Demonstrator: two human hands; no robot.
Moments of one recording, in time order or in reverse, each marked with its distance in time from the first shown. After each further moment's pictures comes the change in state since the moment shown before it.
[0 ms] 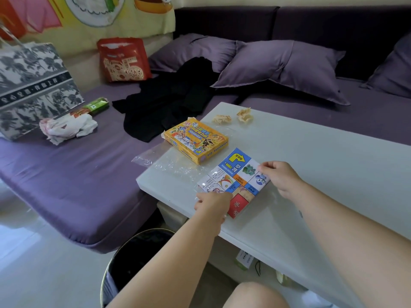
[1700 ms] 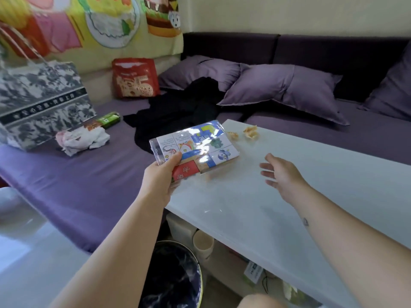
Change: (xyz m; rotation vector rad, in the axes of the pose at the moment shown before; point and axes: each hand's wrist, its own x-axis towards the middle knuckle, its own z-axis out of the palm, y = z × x) left_hand -0.034 0.083 -0.135 -0.395 -0.095 0.513; right_hand -0.041 -0.067 0.019 0.235 0.061 0.010
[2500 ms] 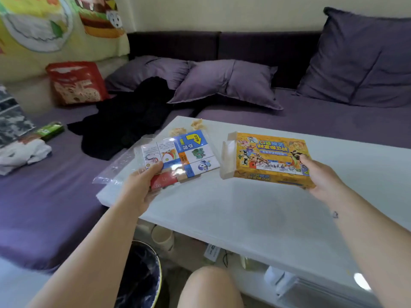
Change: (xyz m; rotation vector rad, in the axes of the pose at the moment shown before) left_hand -0.045 -0.047 0.073 0.091 -0.192 -0.112; right_hand -0.050 0.034 -0.220 0.214 0.320 0.063
